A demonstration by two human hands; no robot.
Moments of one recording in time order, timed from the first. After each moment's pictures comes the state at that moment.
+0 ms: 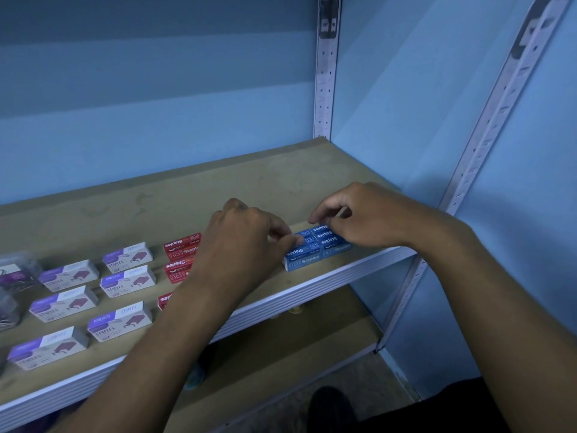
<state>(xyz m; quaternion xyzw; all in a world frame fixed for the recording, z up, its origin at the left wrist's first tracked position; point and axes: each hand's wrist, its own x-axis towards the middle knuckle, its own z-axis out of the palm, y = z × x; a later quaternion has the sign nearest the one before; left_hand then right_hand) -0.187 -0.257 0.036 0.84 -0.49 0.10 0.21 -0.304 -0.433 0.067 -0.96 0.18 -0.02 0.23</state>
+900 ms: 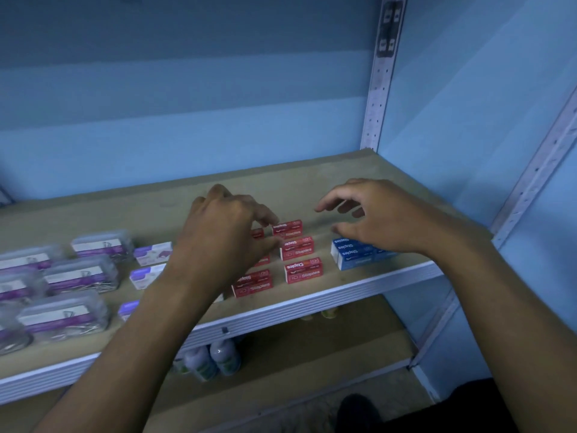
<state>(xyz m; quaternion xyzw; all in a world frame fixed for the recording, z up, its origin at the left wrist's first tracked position) -0.159 -0.171 0.073 0.87 -0.45 0.16 0.12 -0.279 -0.382 0.082 -0.96 0.09 -0.10 0.26</state>
